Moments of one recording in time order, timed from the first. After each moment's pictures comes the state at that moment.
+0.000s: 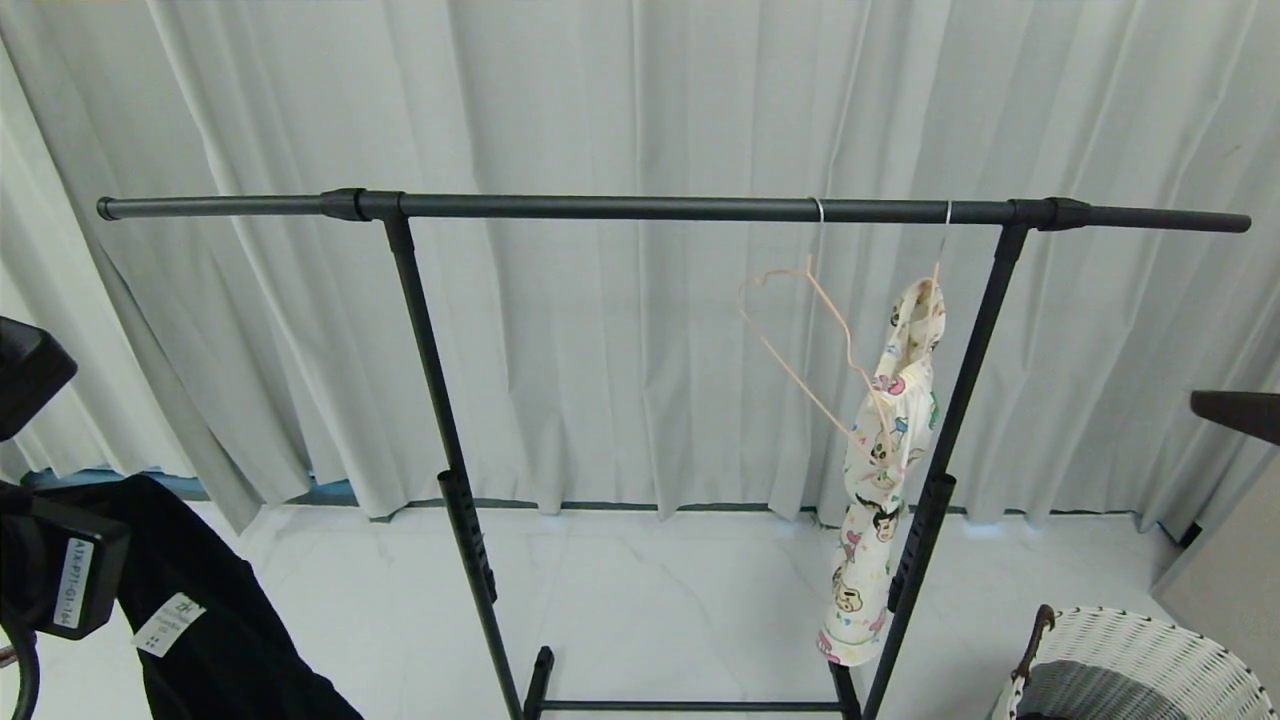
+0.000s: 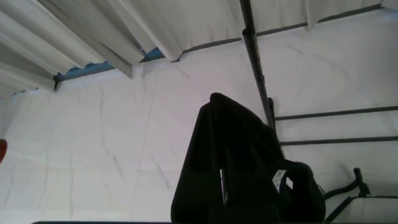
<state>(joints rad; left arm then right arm) -0.19 1.00 -0.77 0.26 0.33 0.28 0.53 1.01 -1.08 0.43 -0.25 0.13</state>
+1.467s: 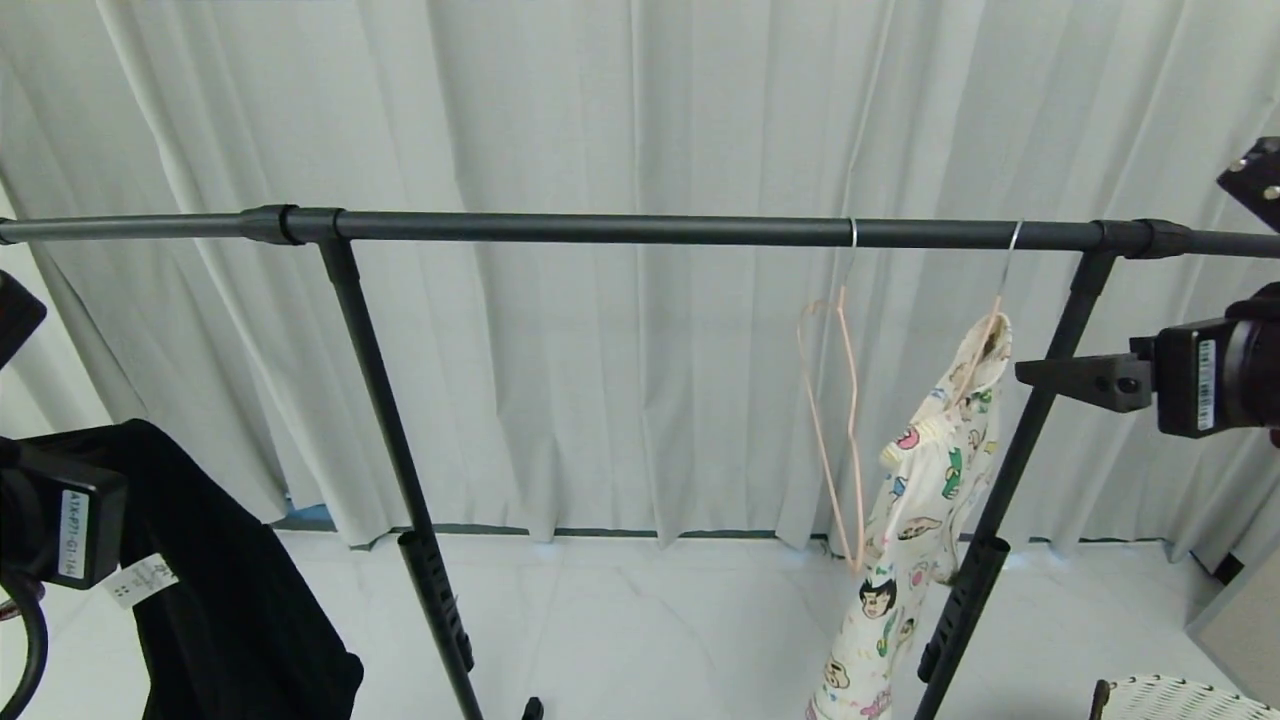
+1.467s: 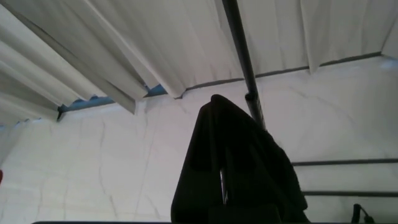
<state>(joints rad) -0.26 1.00 -0.77 0.12 0.38 0.29 0.53 1.27 -1.13 0.26 -0.16 0.11</state>
